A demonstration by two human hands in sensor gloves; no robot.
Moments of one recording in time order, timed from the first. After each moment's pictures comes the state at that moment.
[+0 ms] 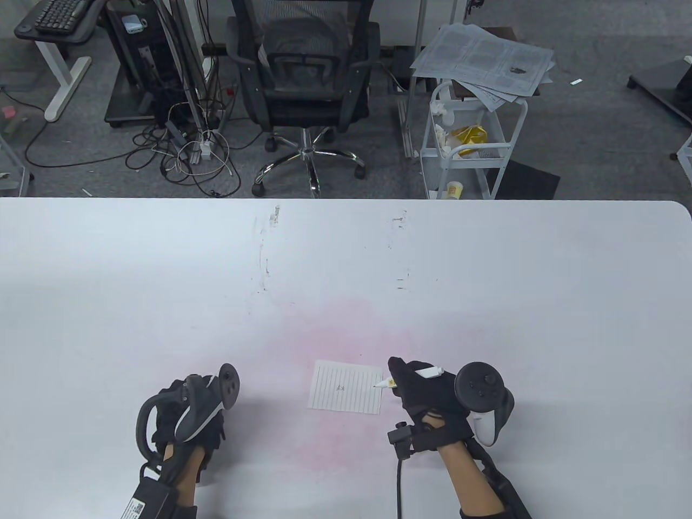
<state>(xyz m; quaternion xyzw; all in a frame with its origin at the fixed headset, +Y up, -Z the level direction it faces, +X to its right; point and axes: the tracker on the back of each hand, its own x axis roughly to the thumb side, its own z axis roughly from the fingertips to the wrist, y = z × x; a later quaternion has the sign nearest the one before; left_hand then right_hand) -0.260 -0.754 -0.266 -0.07 0.11 -0.11 0.99 0.142 -0.742 -0.273 0.00 -0.07 0.84 0.53</state>
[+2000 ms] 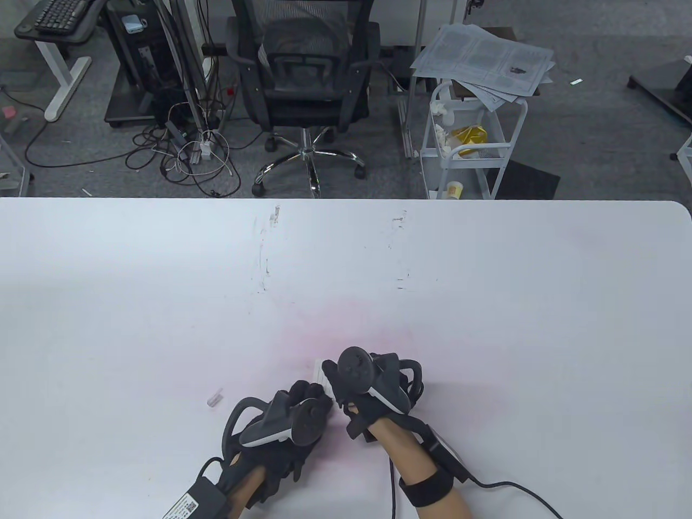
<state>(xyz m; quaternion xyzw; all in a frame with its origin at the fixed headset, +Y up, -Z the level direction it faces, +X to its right) -0.132 -0.777 -0.242 -0.19 -0.23 -0.02 0.95 0.017 -0.747 -0.310 0.10 -0.07 0.98 0.15</state>
